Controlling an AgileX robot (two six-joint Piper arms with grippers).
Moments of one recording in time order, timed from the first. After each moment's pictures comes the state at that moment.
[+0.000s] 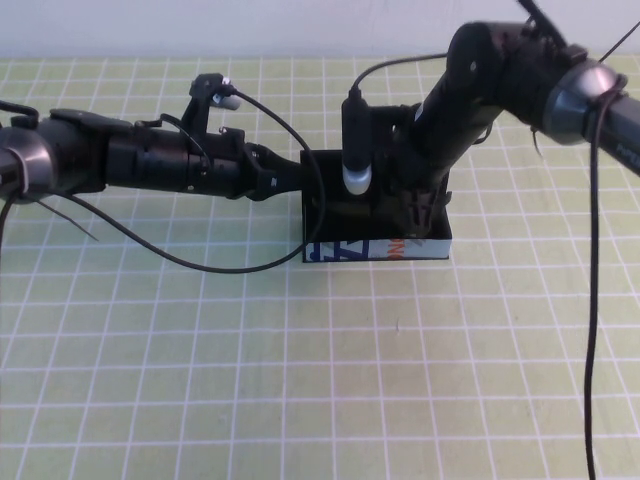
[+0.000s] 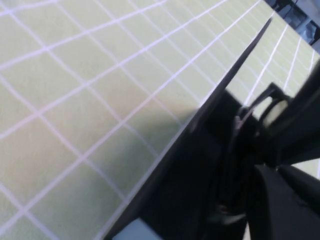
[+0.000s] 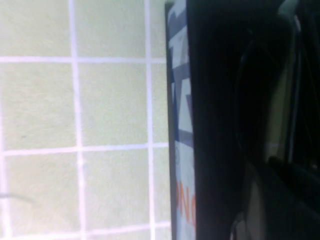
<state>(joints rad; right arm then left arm) 0.44 2.21 -1.99 0.27 1.05 -1.25 -0.19 2.16 -1.55 -1.43 1.02 1.43</state>
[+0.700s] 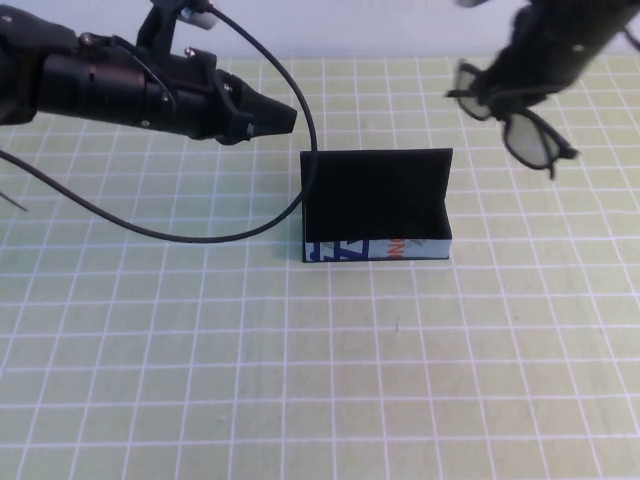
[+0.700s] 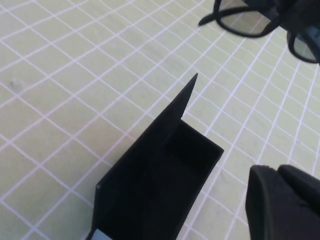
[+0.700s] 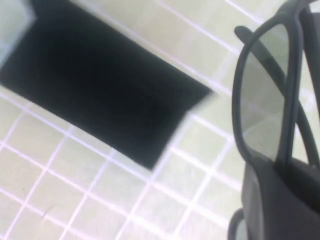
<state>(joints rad) 0.28 1.99 -2.06 0.12 1.24 -0.29 -0.19 1.87 -1.54 -1.19 1.01 1.25</state>
